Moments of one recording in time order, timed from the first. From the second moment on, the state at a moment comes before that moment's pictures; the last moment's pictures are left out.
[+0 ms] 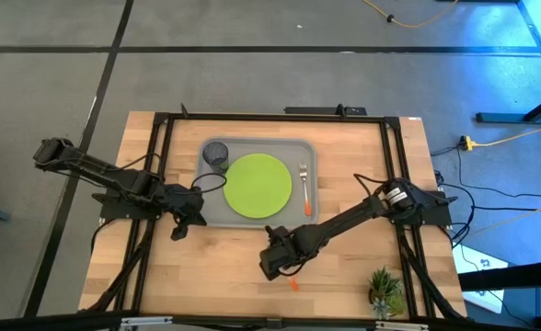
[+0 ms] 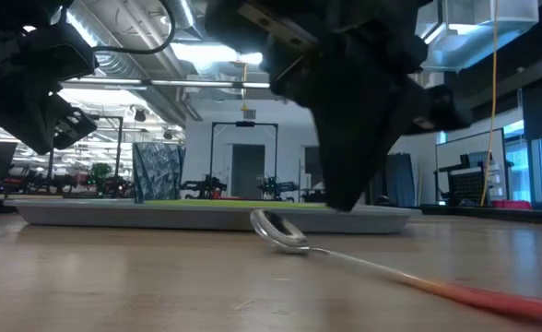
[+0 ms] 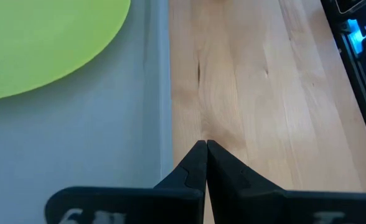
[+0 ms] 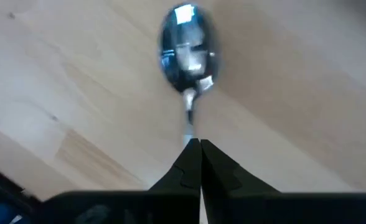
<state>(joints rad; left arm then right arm) -0.26 0.74 0.32 -0.32 0.11 -0.35 0.42 2.18 1.72 -0.87 0.00 1.41</state>
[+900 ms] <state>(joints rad) -0.26 0.74 0.32 -0.32 0.11 -0.33 0.39 2.20 1.69 -0.73 -0.09 1.33</state>
